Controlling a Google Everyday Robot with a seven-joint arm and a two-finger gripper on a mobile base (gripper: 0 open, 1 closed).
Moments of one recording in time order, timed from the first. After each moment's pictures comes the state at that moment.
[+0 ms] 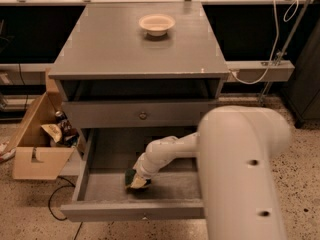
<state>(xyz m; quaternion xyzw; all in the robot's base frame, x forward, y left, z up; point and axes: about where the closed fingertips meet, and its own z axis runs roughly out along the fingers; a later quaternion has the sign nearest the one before) 0.578 0.108 0.381 -0.68 0.69 0.14 0.20</state>
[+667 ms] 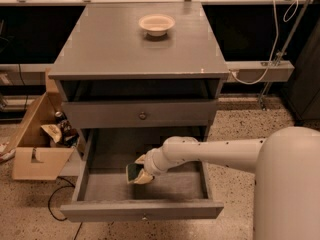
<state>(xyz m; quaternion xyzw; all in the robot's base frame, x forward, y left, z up) 0.569 0.091 0.445 -0.68 0.64 0.18 0.29</state>
